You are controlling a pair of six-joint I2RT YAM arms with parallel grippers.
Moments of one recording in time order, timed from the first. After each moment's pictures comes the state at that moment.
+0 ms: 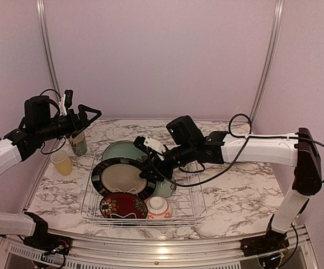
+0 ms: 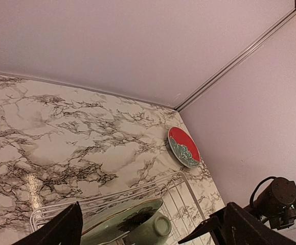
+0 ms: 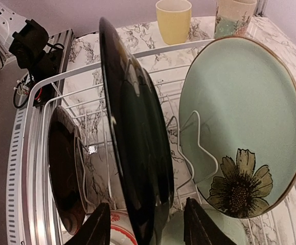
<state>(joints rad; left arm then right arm) -0.35 1.07 0.93 -0.13 0.38 -0.64 0.97 1.73 1.31 -0.25 -0.44 -0.18</state>
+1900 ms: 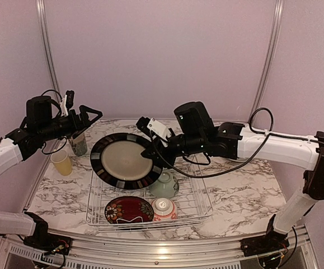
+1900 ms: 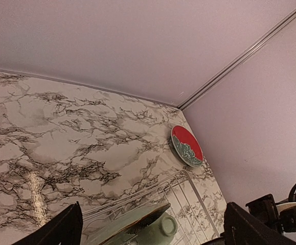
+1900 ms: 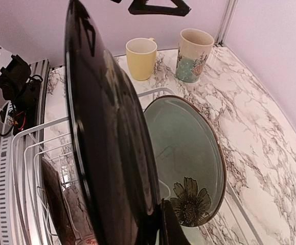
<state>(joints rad) -0.36 1.08 0.93 -0.14 0.37 -0.64 1.01 1.61 1.37 -0.27 -0.24 -0.16</state>
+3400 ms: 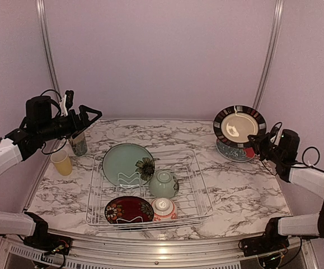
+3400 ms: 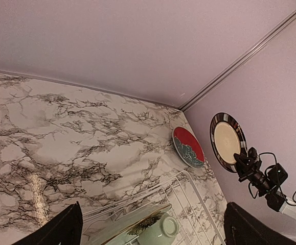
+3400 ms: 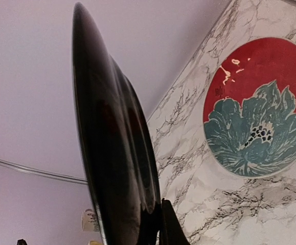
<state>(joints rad) -0.36 1.08 0.93 -0.14 0.36 -0.64 -0.10 1.11 0.51 0.38 -0.45 1.08</state>
